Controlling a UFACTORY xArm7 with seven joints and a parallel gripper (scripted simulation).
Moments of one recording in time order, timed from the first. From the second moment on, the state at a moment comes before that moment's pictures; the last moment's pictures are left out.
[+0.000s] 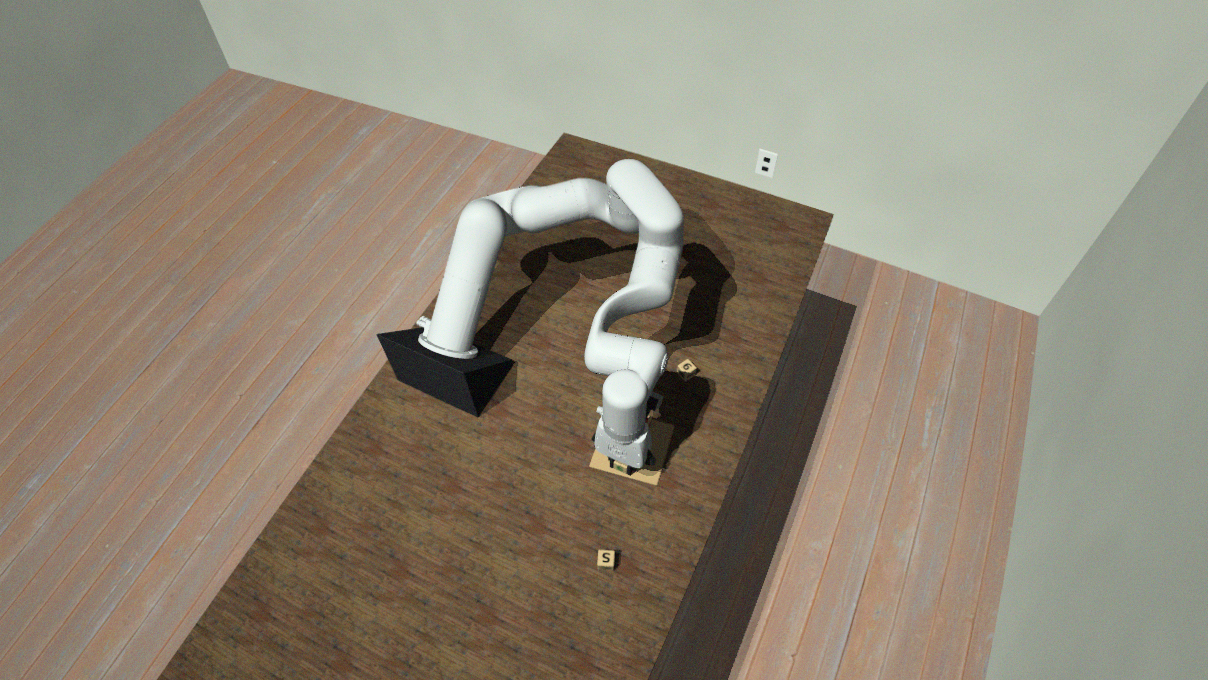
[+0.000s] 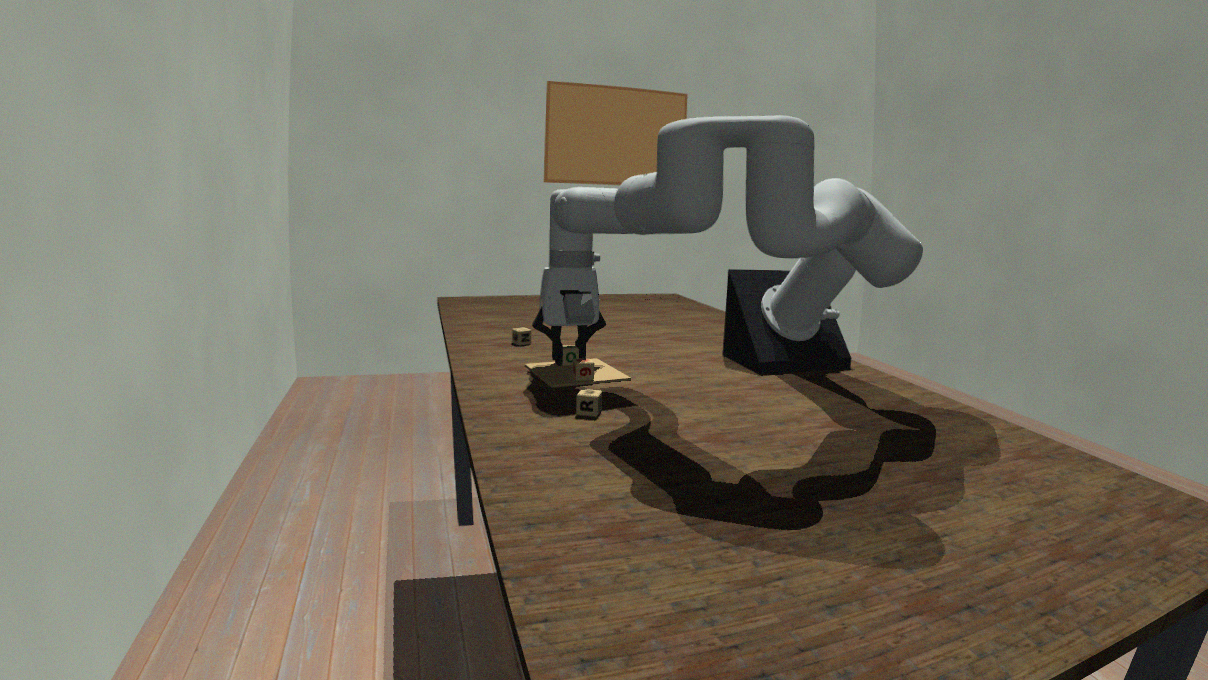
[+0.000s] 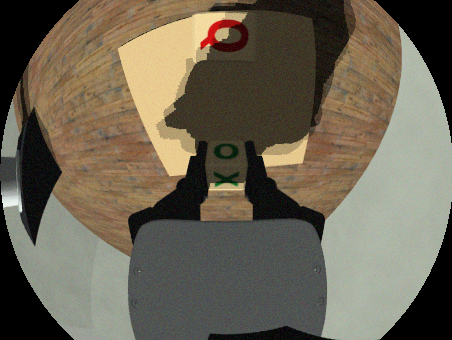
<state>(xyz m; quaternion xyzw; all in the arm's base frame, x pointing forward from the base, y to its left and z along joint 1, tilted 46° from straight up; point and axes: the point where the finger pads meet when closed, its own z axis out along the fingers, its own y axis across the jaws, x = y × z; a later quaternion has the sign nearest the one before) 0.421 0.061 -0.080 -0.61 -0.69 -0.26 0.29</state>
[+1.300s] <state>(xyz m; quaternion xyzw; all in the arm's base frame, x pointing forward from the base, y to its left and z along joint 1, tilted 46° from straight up) 0.421 0.059 -0.078 -0.61 -0.69 -0.26 0.29</state>
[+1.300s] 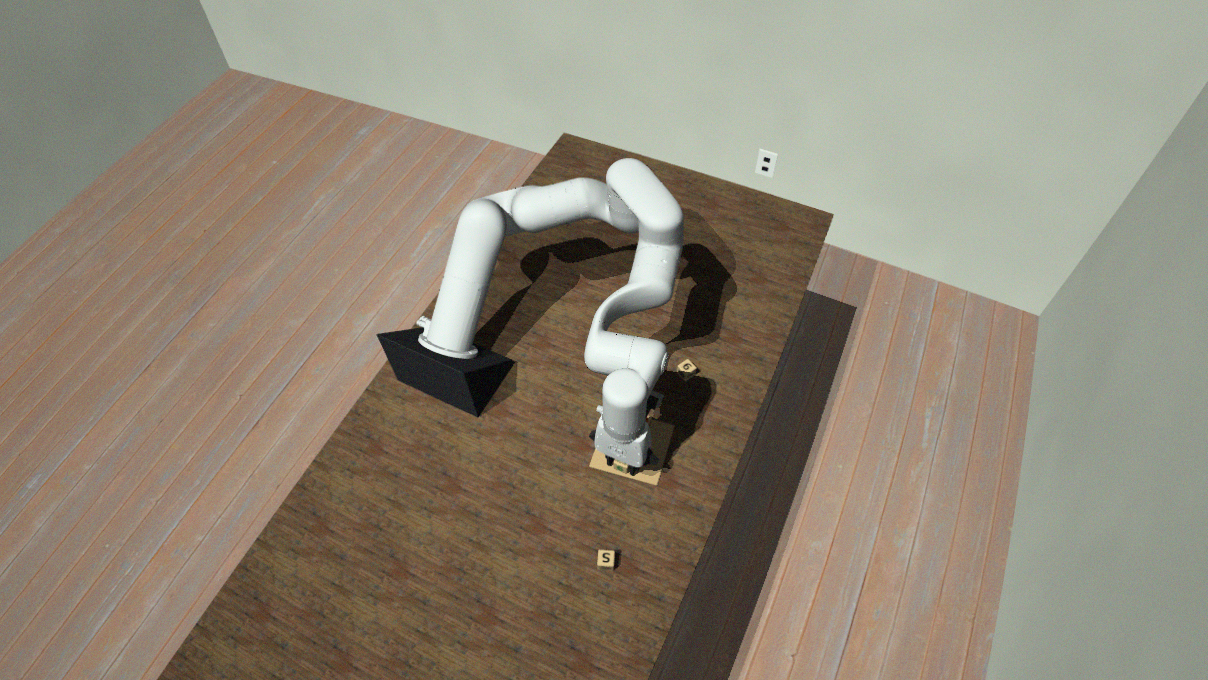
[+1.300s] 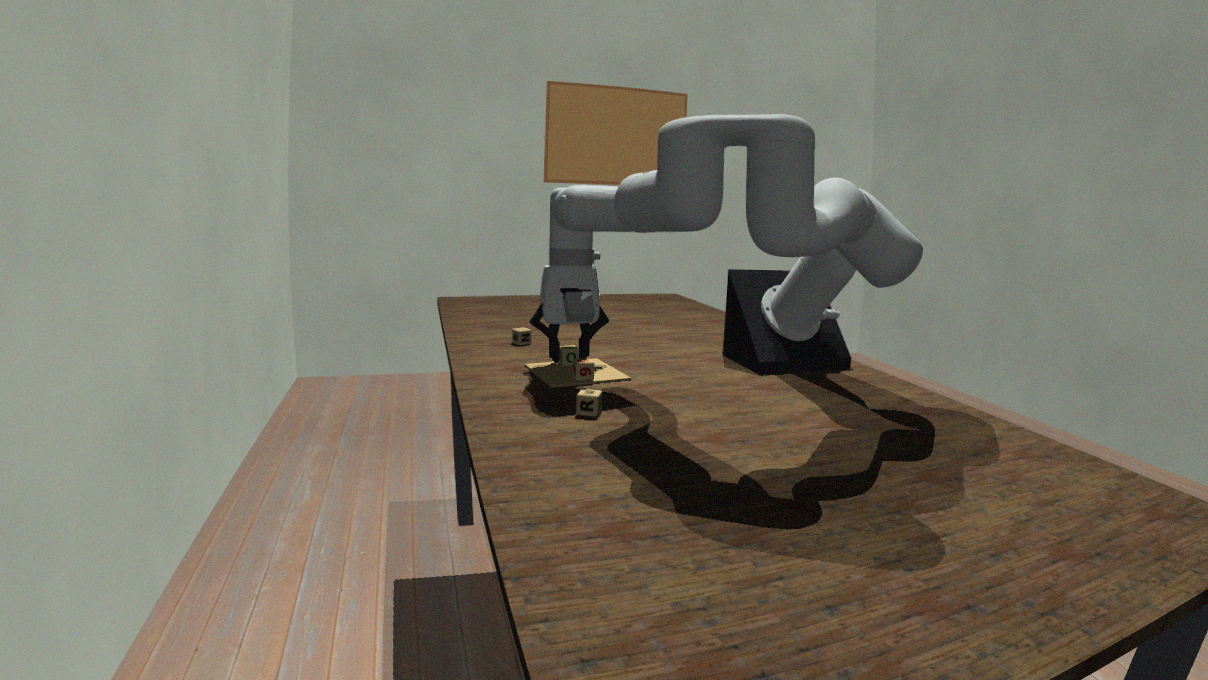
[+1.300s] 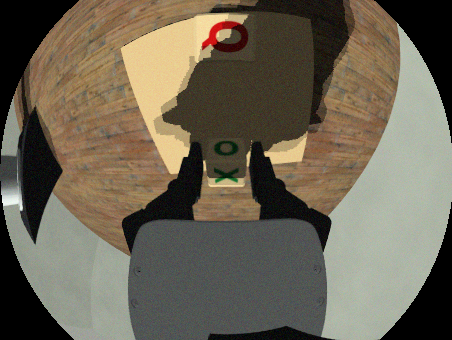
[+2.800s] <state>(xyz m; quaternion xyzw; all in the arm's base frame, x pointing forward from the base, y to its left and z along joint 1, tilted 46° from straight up) 0.428 -0.003 -0.017 -0.61 -0.69 -0.26 0.29</state>
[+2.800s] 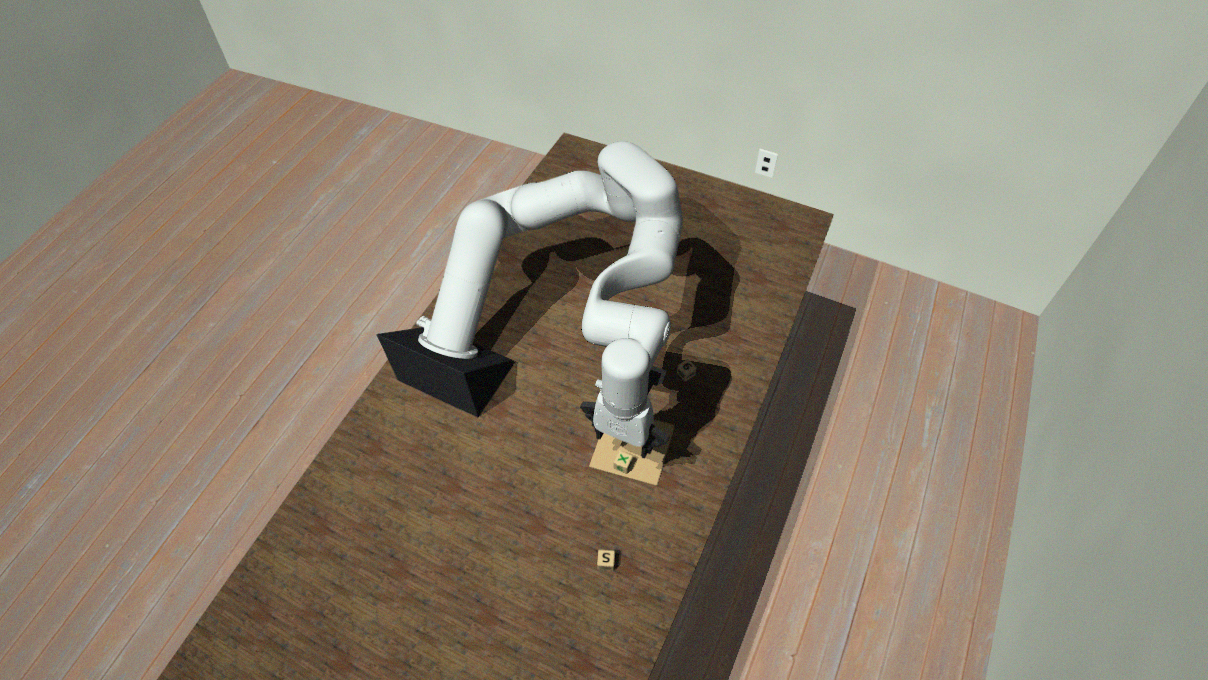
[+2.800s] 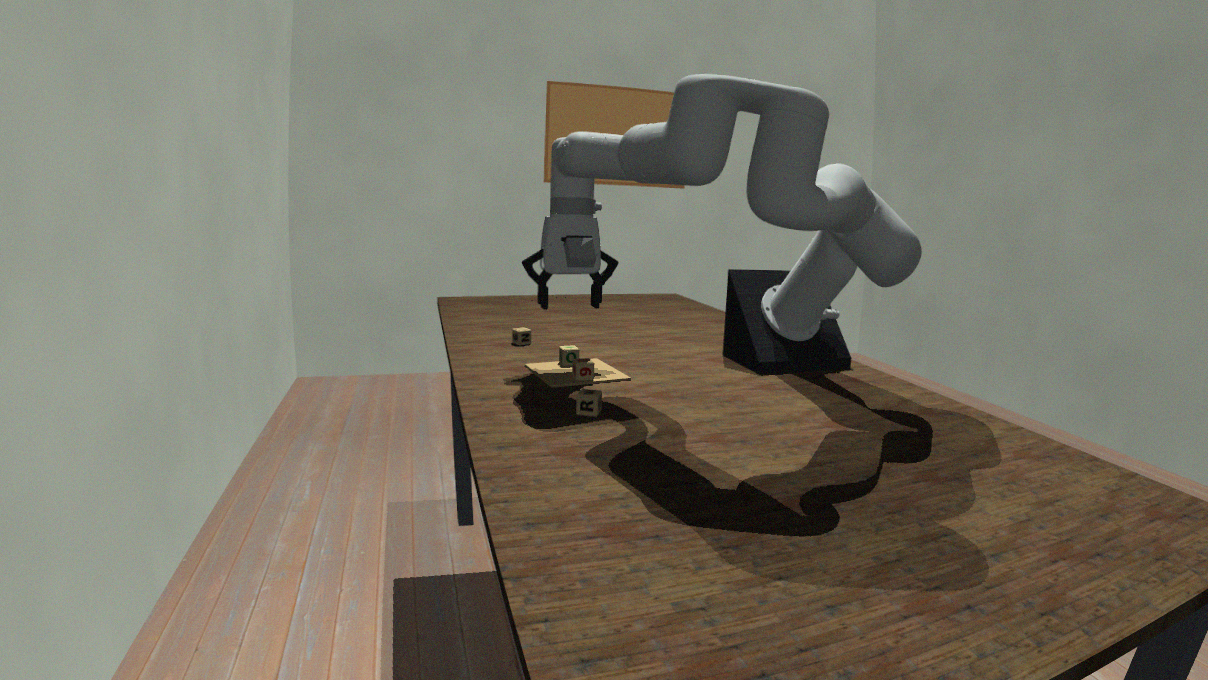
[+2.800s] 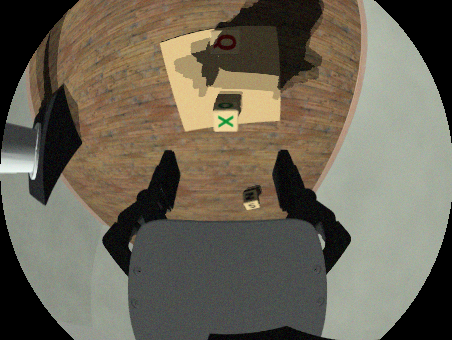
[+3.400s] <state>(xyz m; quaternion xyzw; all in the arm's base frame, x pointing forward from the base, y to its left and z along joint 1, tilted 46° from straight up) 0.446 -0.026 -0.036 -0.51 -0.78 -0.29 0.24</state>
